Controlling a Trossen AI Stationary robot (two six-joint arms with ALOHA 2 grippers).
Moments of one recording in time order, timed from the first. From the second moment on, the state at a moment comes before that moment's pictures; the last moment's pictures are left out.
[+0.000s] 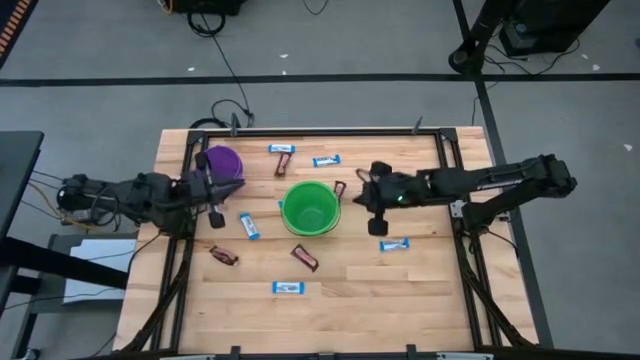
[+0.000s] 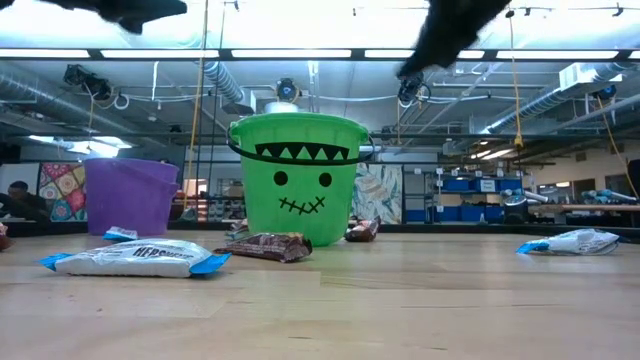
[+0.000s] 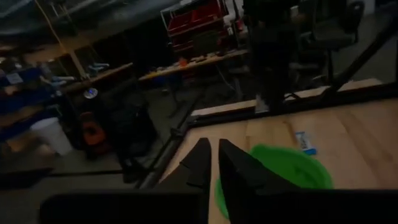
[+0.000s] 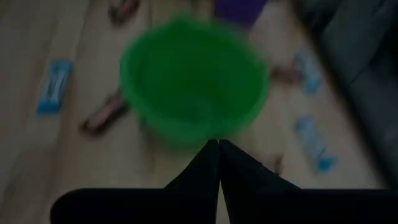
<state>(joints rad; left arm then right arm) -0.18 0.43 0.55 -0.12 -0.49 0.29 0.07 1.29 1.03 -0.53 0.21 0.07</state>
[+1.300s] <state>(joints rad) -0.18 0.54 0.58 -0.06 -0.53 0.38 0.16 1.68 0.99 -1.01 -0.06 0.39</state>
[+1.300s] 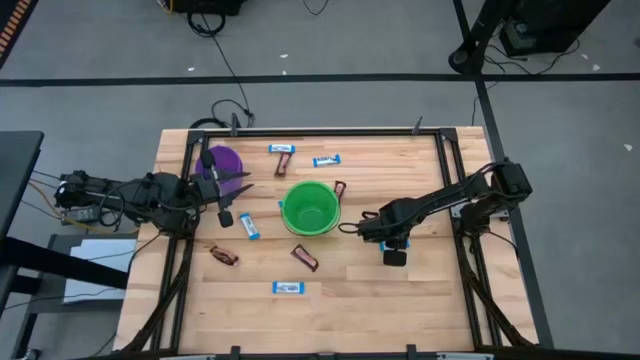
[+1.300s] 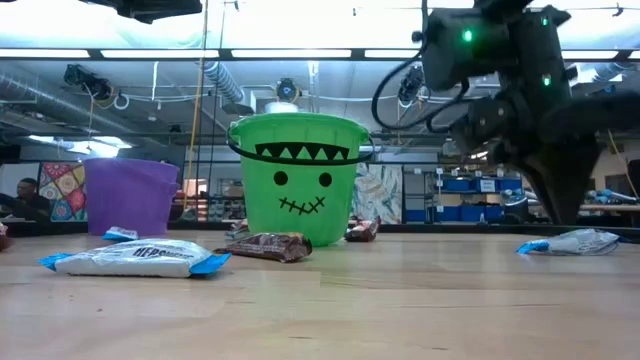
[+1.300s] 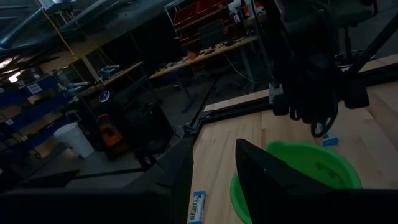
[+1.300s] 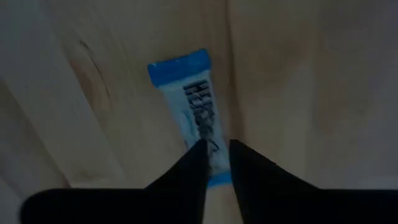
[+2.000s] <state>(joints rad) -0.18 0.54 0.58 -0.07 -0.53 0.38 0.20 1.63 0.90 -0.88 -0.12 0.54</state>
